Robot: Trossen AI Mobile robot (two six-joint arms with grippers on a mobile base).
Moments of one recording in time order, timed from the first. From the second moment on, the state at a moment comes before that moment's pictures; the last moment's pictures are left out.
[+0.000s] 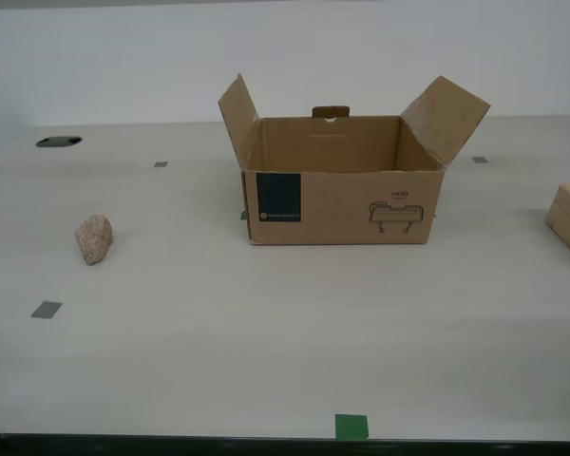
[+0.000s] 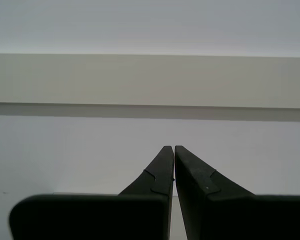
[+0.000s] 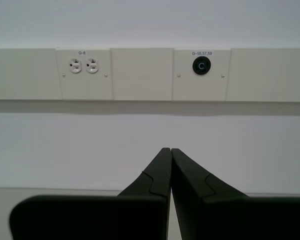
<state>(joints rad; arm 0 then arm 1) 0.00 1.03 0.52 0.56 -0.01 0.00 0.00 1.03 0.53 0.62 0.00 0.00</state>
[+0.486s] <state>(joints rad) 0.00 1.03 0.52 0.56 -0.01 0.00 0.00 1.03 0.53 0.61 0.00 0.00</state>
